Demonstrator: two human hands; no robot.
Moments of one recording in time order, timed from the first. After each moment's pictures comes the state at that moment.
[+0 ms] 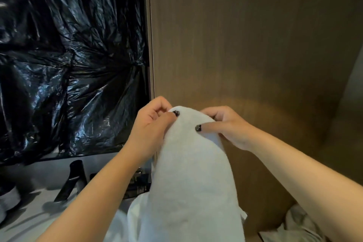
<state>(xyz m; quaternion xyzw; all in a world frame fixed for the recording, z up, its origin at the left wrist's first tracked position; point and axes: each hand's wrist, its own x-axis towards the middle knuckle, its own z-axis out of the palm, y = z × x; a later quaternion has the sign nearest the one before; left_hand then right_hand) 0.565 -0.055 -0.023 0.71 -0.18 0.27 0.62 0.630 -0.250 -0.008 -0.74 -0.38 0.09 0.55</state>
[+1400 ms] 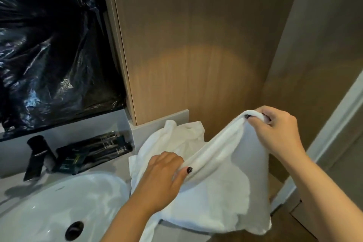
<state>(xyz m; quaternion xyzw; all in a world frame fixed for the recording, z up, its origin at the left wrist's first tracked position) 0.488 -0.053 -0.212 0.93 -0.26 0.05 0.26 0.489 -0.322 -0.119 -0.88 0.05 -0.27 0.39</state>
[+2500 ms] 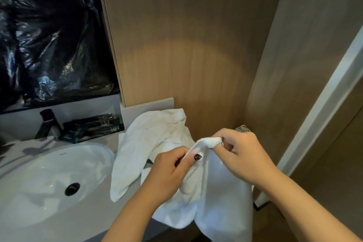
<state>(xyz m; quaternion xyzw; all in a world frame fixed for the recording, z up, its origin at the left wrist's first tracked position) 0.359 -0.180 -0.173 0.82 -0.17 0.05 0.54 0.370 -0.382 -0.137 -0.91 -0.19 -0.17 0.33</state>
